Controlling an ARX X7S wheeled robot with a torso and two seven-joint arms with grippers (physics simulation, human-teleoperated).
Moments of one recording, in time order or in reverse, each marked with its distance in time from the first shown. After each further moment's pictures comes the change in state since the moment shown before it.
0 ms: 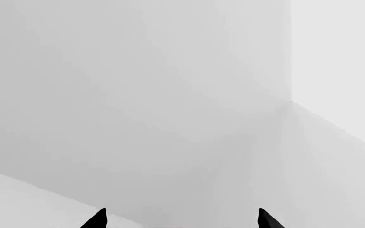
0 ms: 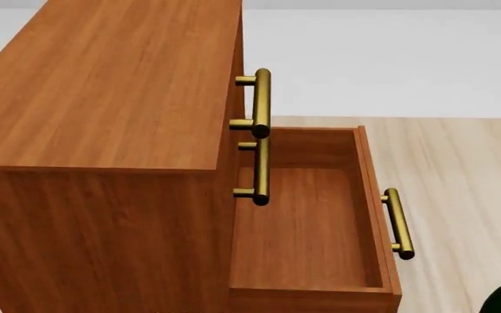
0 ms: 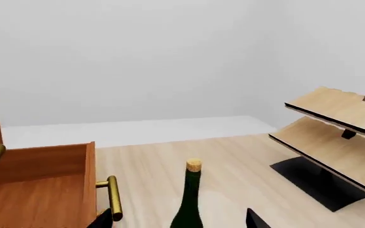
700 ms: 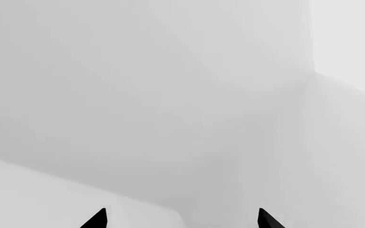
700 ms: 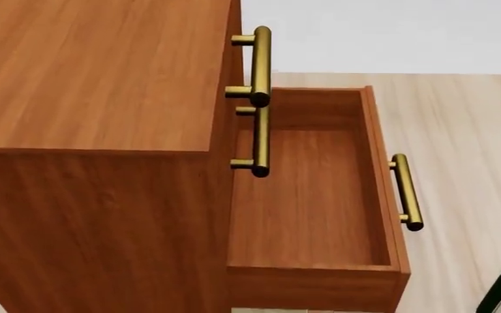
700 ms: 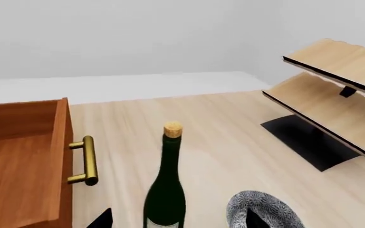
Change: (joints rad) left arm 0.013 -0.011 0.021 0.000 0.029 -0.001 -0.019; right arm -0.225 0.067 0.349 0.085 0.261 -0.059 -0.105
